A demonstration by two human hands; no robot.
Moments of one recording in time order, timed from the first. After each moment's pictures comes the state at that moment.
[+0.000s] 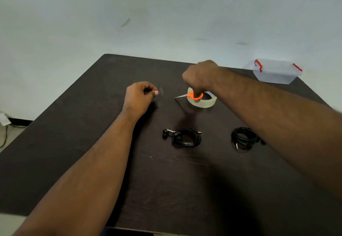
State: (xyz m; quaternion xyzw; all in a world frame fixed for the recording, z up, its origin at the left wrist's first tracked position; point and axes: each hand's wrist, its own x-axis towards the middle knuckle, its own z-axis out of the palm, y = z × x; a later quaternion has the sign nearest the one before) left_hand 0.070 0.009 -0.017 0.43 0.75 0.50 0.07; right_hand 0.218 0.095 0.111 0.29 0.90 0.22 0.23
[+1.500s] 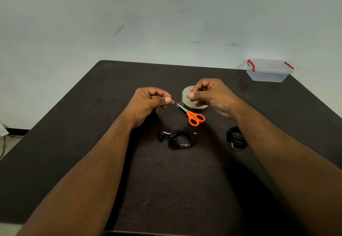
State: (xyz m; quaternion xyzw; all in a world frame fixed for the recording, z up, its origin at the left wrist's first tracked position) left_hand 0.098 -0.003 -0.002 0.47 0.56 0.58 0.35; right_hand 0.293 0.114 0.040 0.29 0.73 -0.56 -0.25
